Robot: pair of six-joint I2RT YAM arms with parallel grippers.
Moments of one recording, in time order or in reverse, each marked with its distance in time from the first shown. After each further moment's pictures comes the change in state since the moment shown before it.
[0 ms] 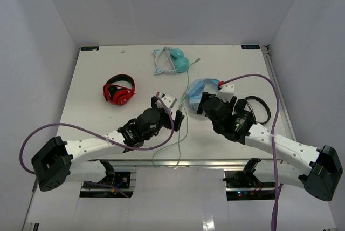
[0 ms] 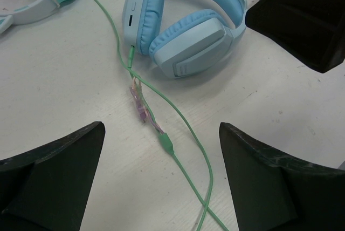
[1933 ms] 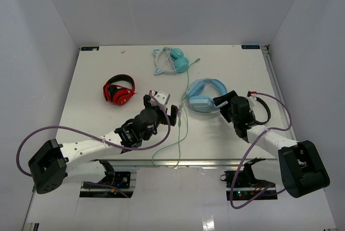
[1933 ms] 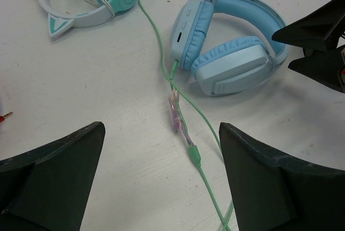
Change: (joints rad) left arm 0.000 -0.047 0.000 -0.012 -0.191 -0.012; right arm -0.578 0.107 -0.390 0.617 -0.603 0.447
